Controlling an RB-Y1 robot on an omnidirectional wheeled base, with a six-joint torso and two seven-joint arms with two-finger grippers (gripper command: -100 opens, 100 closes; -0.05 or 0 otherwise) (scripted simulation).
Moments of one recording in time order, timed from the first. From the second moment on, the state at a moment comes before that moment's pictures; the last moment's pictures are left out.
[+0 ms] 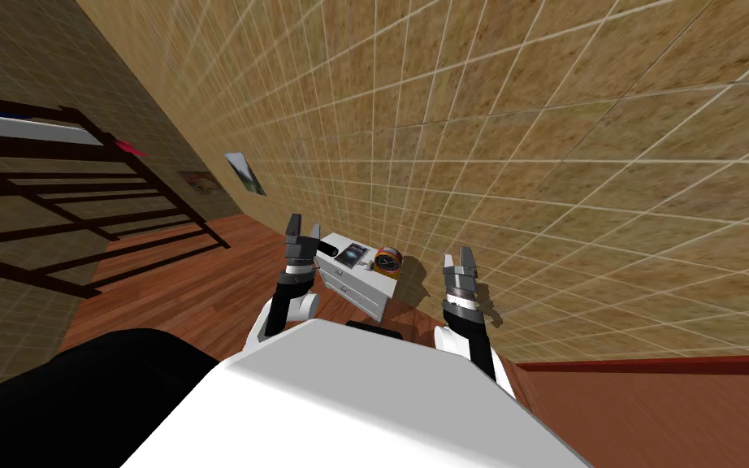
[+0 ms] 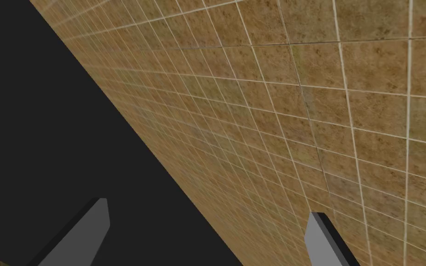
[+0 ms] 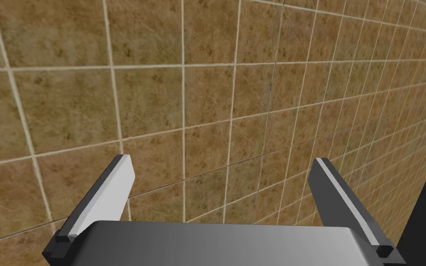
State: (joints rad) left arm 0.49 -0.02 0.04 -2.40 -0.09 -0.47 0.02; right arm 0.51 0.00 0.07 -2.27 0.08 -0.39 0.08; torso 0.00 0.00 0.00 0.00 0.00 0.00
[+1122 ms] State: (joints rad) left arm 0.44 0.29 0.07 -2.16 0.08 -0.26 -0.01; right arm 0.51 0.00 0.07 -2.27 0.08 -0.39 0.08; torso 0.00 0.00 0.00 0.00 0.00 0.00
